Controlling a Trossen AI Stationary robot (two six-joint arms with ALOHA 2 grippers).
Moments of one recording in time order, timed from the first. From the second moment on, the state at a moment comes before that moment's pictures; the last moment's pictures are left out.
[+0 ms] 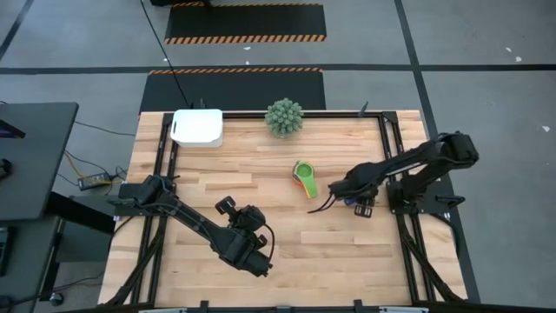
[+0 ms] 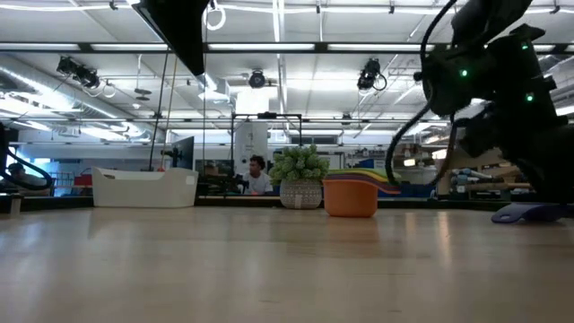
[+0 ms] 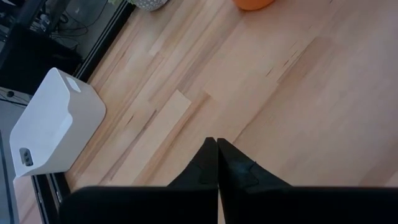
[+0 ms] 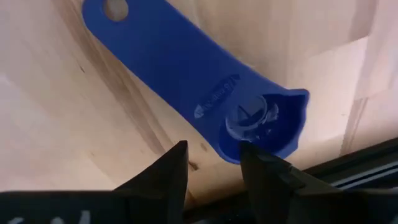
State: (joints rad) left arm -0.55 2.05 1.81 -1.57 -0.76 -1.25; right arm 0.07 1.48 0.73 -1.12 0.07 0.43
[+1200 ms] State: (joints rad) left arm -0.55 2.05 1.81 -1.57 -0.76 -1.27; right arm 0.15 1.51 0.98 -1.34 0.13 -0.37
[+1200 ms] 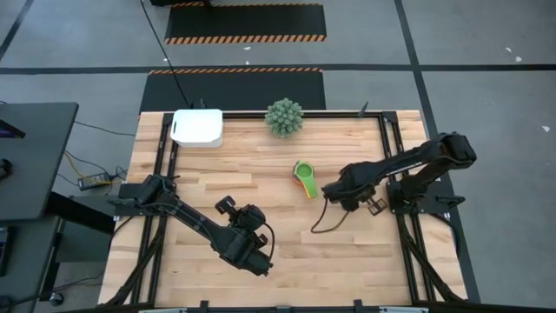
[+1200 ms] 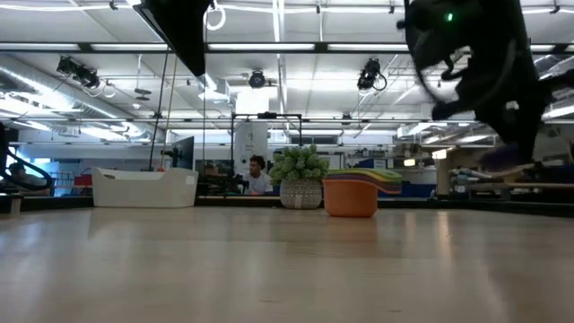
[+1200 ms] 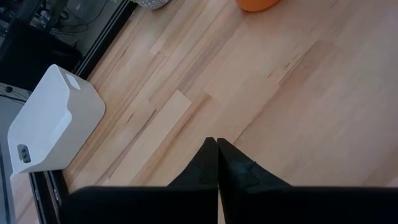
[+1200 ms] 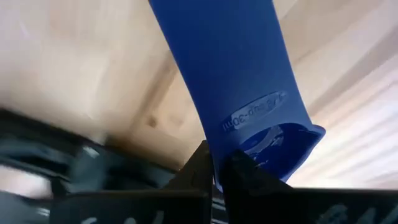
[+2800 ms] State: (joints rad) left arm -0.55 2.00 1.81 -1.57 -0.76 -1.30; right arm -0.18 1.78 1.42 -1.04 0.10 -1.43
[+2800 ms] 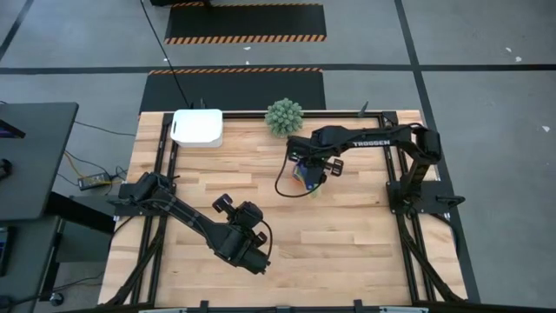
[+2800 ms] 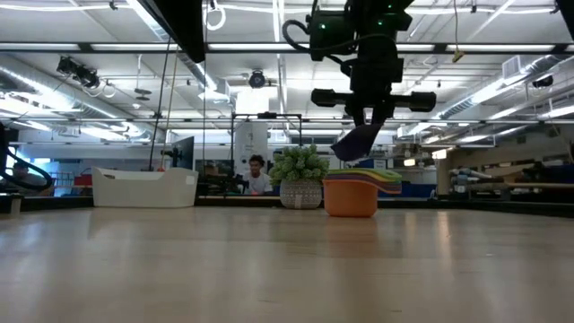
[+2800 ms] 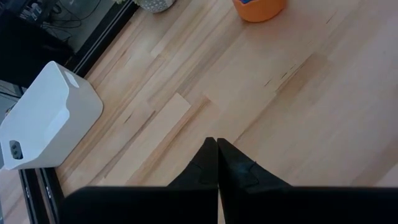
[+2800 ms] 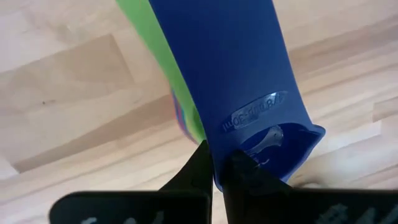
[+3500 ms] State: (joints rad) left arm -0.55 2.00 1.81 -1.57 -0.76 -1.22; right arm -0.21 1.78 1.42 -1.07 0.04 -1.36
